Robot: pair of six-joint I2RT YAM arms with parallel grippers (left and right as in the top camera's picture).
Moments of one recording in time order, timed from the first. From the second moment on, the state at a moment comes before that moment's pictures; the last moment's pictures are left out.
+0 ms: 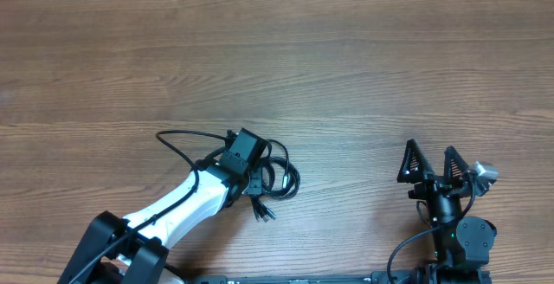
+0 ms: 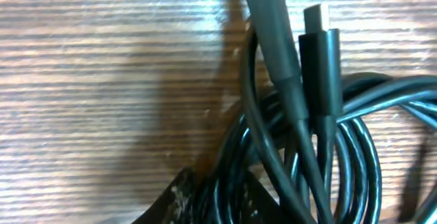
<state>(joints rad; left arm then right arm) -0.55 1.52 0.66 -0.41 -0.10 -0.52 -0.06 0.01 0.02 -0.03 -0.08 0.49</state>
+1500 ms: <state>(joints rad) -0.55 1.54 1.41 -0.77 0.31 0.12 -0.06 0.01 0.02 -0.03 -0.08 0.49</state>
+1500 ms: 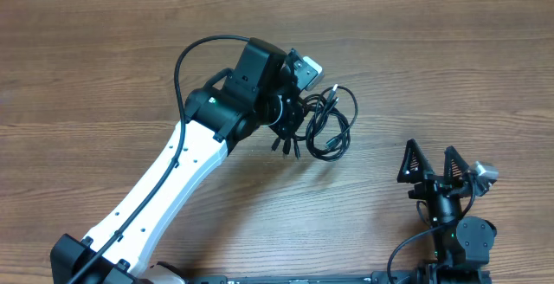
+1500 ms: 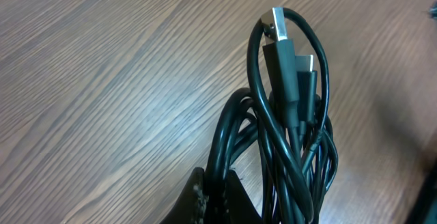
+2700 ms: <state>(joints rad) -0.55 1.54 1.43 -0.44 0.71 -0.31 -0.06 0.44 0.88 -0.99 -0.46 0.55</state>
